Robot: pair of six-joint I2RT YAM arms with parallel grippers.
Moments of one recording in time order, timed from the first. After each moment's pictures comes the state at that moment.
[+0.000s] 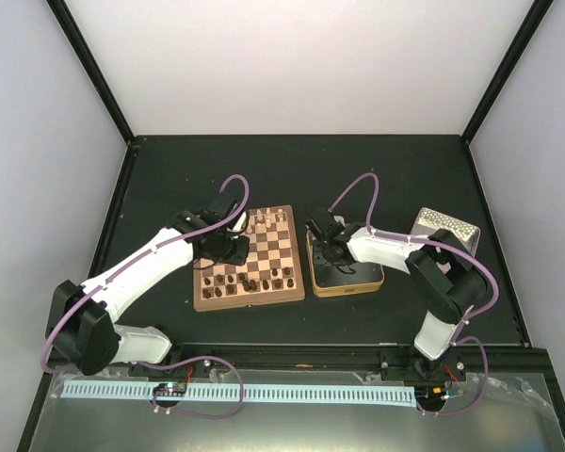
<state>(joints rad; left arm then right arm) -0.58 1.31 1.01 -0.88 0.03 -0.43 0.73 1.73 0.97 -0.46 0.19 0.69</state>
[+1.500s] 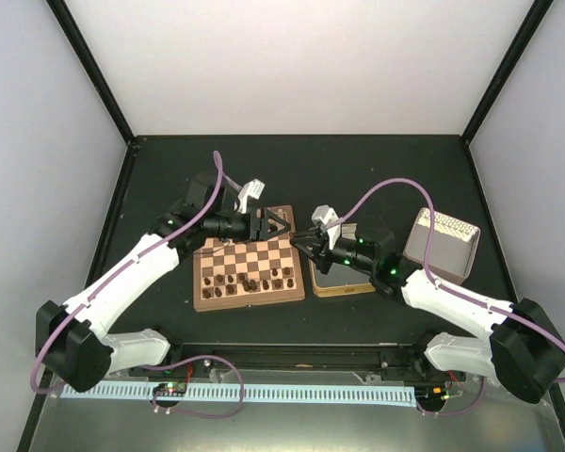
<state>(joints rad) -0.52 1.20 1.01 -0.42 0.68 -0.69 0.73 1.17 0.58 0.35 -0.43 0.14</state>
